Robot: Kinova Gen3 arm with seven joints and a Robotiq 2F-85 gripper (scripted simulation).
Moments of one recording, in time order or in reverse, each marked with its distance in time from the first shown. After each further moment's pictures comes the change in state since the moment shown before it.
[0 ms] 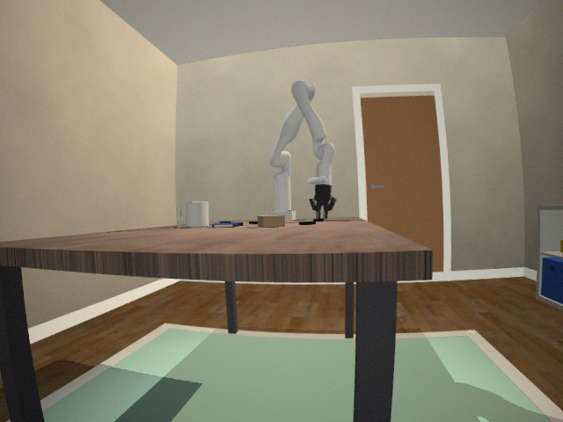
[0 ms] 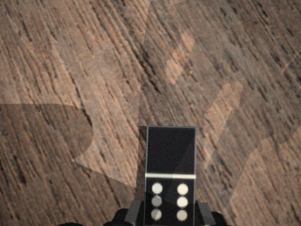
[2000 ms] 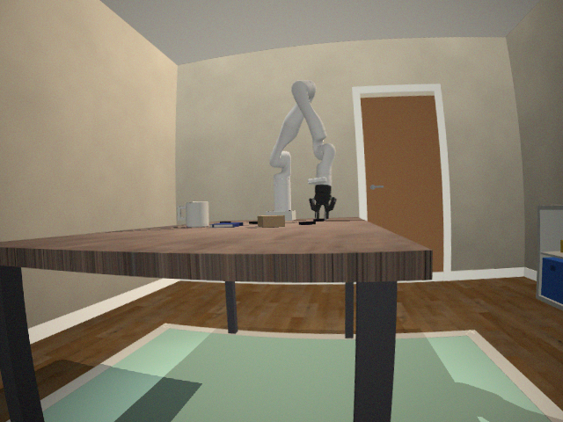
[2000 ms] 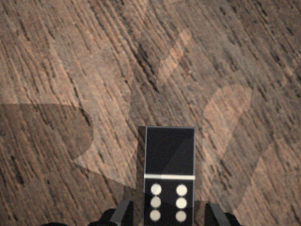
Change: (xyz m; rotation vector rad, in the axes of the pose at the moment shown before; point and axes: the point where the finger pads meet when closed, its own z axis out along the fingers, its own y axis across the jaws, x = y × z) arm 0.000 0.001 0.002 -0.001 0.000 0.001
